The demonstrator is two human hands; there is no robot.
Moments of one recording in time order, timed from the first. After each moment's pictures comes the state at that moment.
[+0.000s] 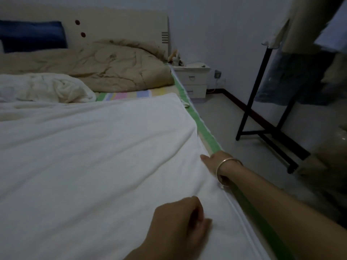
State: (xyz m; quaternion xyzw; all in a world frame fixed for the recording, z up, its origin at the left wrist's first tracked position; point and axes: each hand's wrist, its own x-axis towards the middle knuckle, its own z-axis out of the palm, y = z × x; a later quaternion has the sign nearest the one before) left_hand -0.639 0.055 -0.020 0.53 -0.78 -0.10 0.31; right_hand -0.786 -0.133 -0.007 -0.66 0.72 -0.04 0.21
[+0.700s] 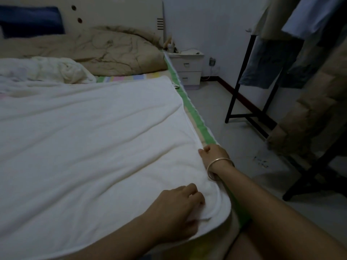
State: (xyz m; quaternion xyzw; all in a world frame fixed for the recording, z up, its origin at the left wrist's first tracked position) left_hand -0.689 0.172 -0.015 0.44 -0.89 -0.08 0.12; right_hand -0.837 0.025 -0.012 -0.64 0.71 -0.20 0.24
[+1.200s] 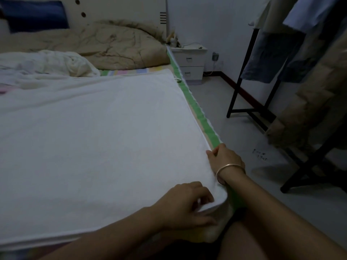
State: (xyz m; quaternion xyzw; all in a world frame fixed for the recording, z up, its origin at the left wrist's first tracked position) left_hand -0.707 0.189 -0.024 0.40 -0.87 -0.22 0.17; right_hand -0.862 0.080 -0.016 -0.65 0.74 -0.14 0.14
